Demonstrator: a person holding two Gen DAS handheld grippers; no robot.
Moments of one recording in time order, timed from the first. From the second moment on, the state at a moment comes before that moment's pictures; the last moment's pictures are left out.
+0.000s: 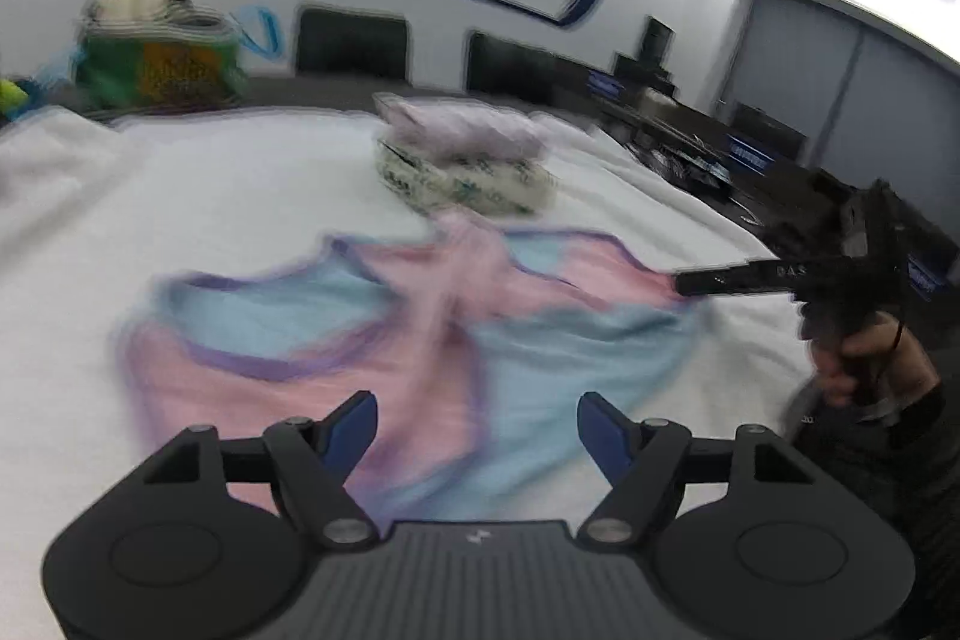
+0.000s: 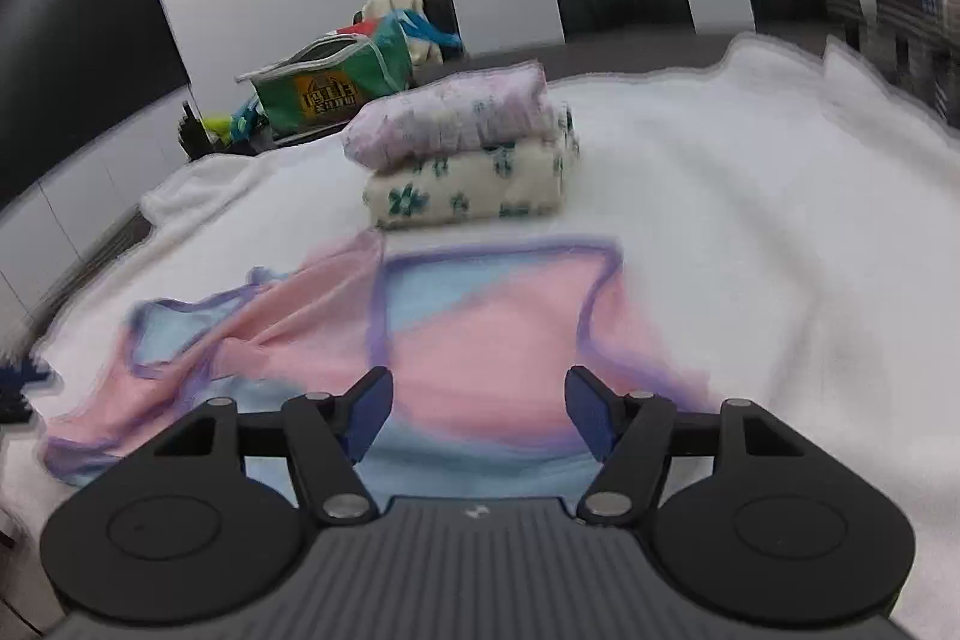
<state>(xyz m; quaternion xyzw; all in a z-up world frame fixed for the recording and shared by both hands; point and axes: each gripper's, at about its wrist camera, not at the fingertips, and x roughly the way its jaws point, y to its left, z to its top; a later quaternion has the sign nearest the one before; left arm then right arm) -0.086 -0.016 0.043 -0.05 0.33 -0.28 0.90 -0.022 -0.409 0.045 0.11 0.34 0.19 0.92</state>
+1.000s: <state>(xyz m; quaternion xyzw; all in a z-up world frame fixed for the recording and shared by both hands) -0.064 0.107 0.057 -0.07 0.35 -0.04 0.93 -0.089 -0.244 0.035 0.07 0.32 0.44 0.83</state>
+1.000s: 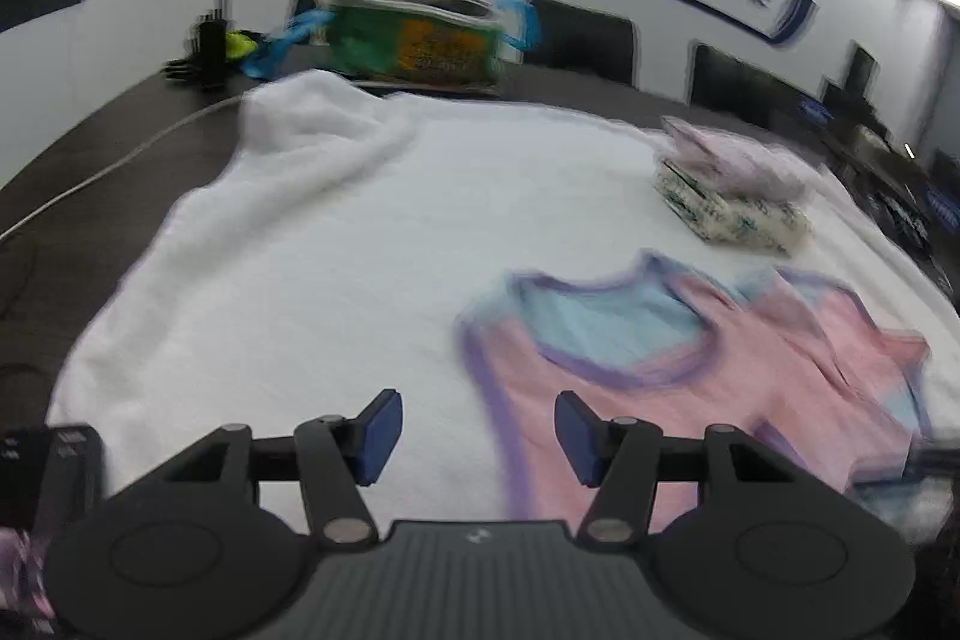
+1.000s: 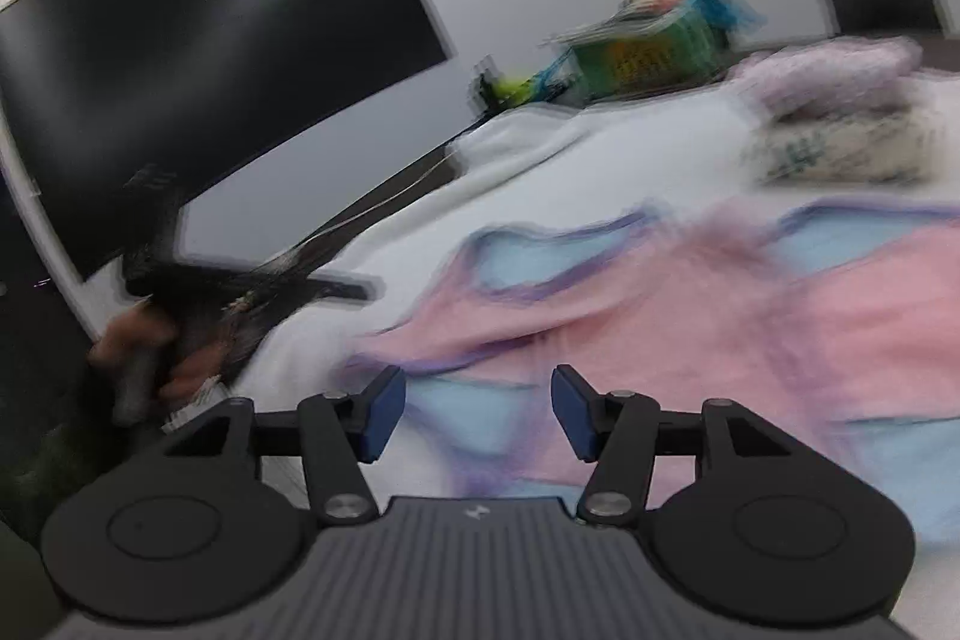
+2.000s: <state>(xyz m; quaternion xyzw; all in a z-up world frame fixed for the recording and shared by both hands) 0.059 -0.141 0.079 0.23 0.34 -0.34 0.85 -0.078 -0.393 0.030 0.26 0.30 0.12 0.91</state>
